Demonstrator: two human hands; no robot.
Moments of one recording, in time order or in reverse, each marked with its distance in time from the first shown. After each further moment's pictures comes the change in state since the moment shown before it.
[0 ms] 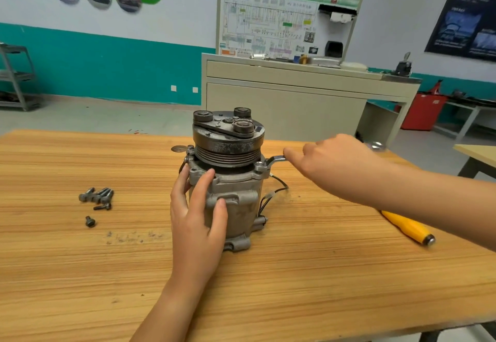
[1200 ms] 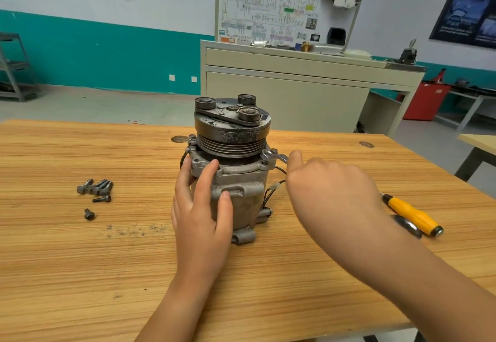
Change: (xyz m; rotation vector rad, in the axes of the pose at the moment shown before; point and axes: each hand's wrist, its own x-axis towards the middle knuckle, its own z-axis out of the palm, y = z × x) left_hand -0.003 0.003 0.002 0.052 0.013 -0.019; right_hand -0.018 -0.064 -0.041 0.335 -0.097 0.397
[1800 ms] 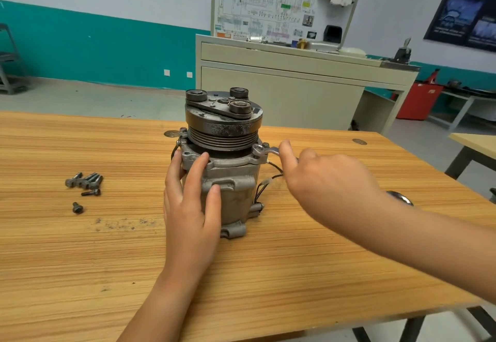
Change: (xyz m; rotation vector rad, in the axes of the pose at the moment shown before) left_hand 0.000 0.001 -0.002 -0.040 -0.032 0.003; right_hand 0.005 0.020 0.018 -0.327 0.115 -0.268
